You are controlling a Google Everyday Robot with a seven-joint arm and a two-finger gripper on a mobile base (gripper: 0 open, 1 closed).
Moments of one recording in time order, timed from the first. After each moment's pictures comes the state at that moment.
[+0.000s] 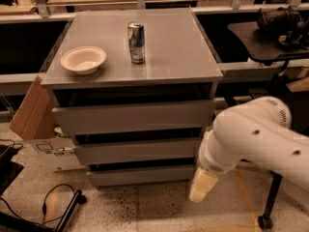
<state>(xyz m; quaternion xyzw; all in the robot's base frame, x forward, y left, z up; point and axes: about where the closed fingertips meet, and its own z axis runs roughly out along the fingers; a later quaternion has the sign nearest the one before) 0.442 -0.141 0.707 -0.57 0.81 -0.02 0.15</state>
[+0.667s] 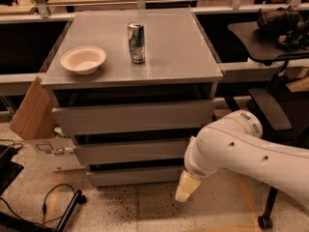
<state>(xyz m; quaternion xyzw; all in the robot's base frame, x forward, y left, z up) 0.463 -0.106 0.658 -0.57 0.80 -0.01 0.18</state>
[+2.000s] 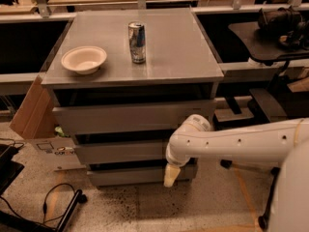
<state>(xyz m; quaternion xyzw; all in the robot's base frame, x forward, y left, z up) 0.571 -0.073 0.521 -0.62 0.77 -0.03 0.16</state>
